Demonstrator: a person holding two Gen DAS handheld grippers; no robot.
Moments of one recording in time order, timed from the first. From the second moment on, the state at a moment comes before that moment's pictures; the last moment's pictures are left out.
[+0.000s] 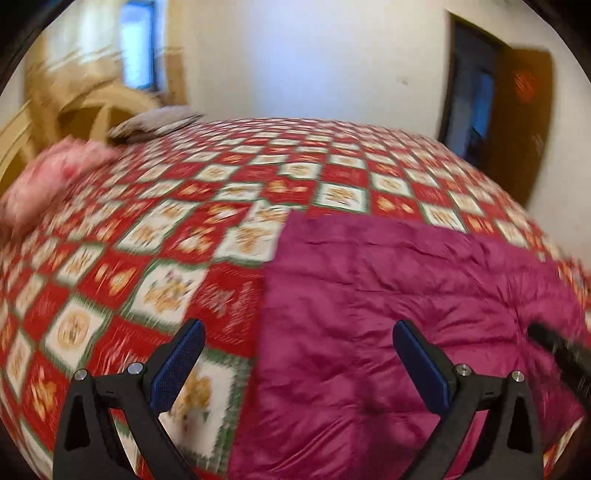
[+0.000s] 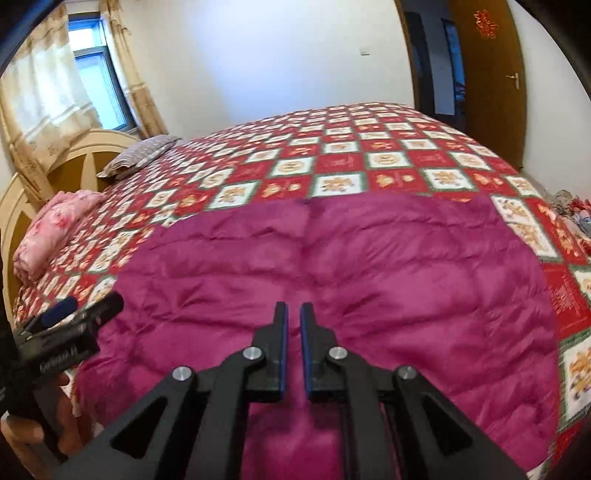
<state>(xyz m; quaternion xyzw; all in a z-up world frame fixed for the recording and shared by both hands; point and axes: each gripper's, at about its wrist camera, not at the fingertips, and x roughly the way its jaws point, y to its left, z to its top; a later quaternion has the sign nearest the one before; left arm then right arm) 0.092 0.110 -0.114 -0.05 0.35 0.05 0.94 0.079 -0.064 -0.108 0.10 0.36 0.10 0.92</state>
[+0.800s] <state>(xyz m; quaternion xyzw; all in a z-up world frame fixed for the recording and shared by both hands) 0.083 0.097 -0.144 -0.20 0.38 -0.09 0.90 0.086 -0.067 -0.157 0.17 0.38 0.10 0.90</state>
